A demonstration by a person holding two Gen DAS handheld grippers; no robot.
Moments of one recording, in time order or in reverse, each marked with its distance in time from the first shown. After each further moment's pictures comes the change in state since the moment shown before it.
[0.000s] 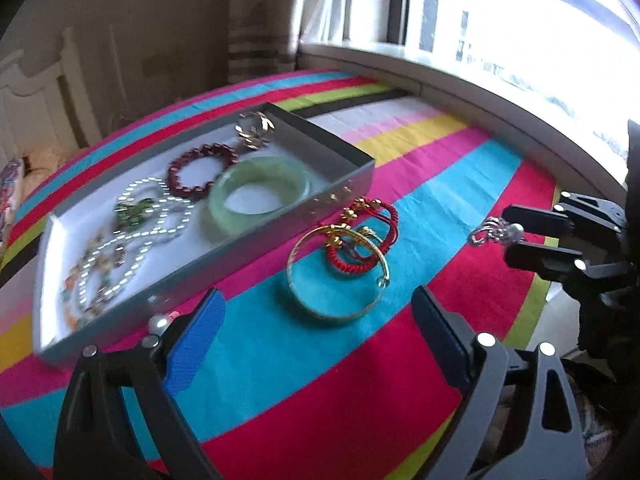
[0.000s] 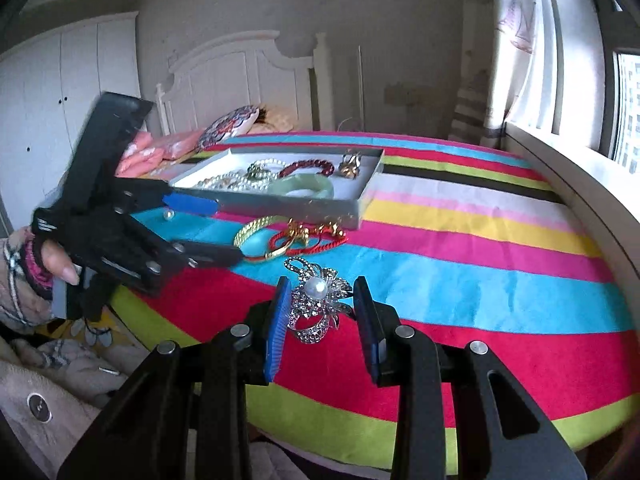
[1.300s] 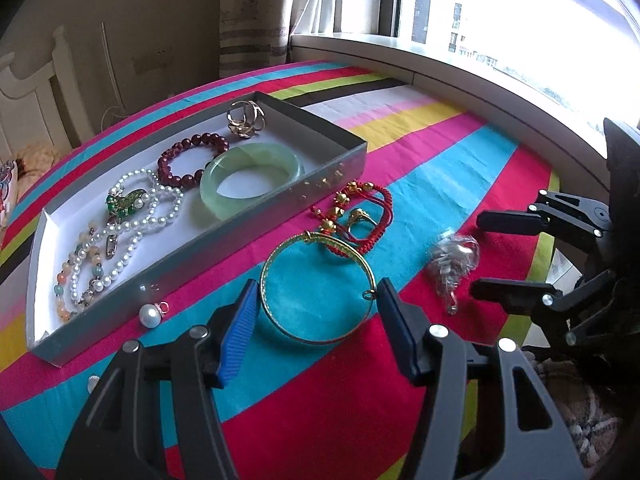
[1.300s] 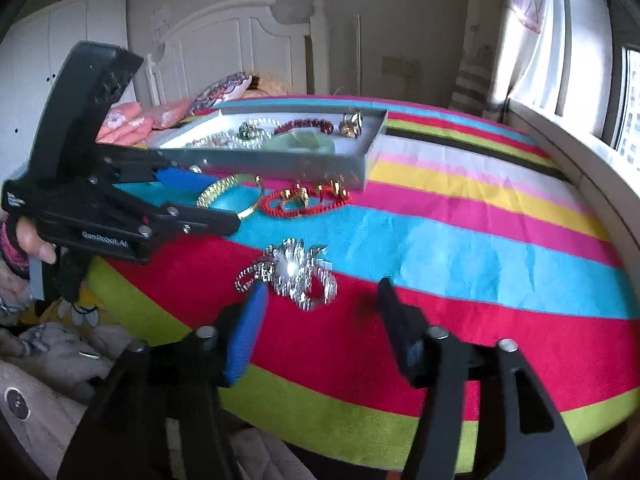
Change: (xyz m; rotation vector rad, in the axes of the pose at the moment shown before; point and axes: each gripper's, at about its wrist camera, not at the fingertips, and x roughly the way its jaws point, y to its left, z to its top) left arm -0.008 0.003 -0.019 0.024 -0.004 -0.003; right arm 0.030 0.009 -0.011 -0.012 0.118 -0.034
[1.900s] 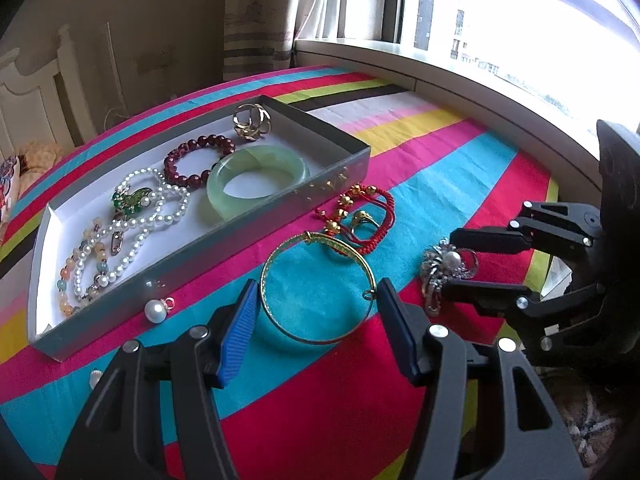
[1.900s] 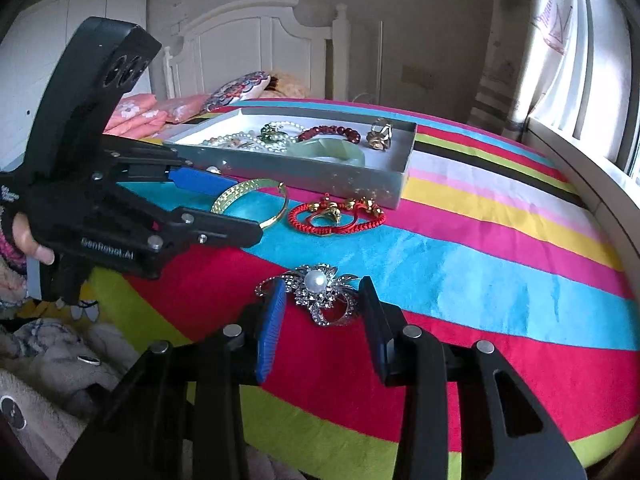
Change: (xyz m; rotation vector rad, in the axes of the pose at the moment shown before) left arm -0.008 0.006 -0.006 -0.024 -0.025 -0.005; right arm 0.010 0.016 0.006 -0.065 -0.016 0.023
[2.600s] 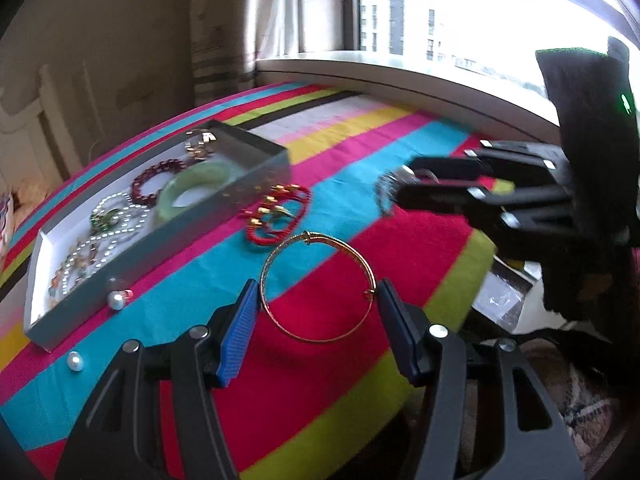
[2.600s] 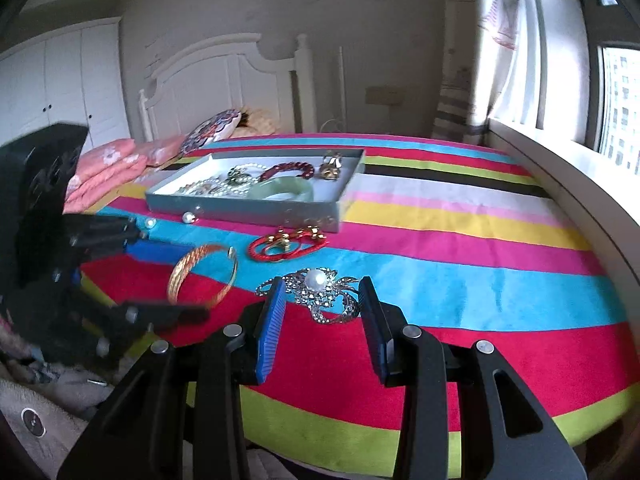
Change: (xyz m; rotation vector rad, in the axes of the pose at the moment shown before) left arm -0.023 -0.062 -0.023 0.130 -0.056 -0.021; right arm -0.034 -0.034 0.003 0.120 -0.099 -0.056
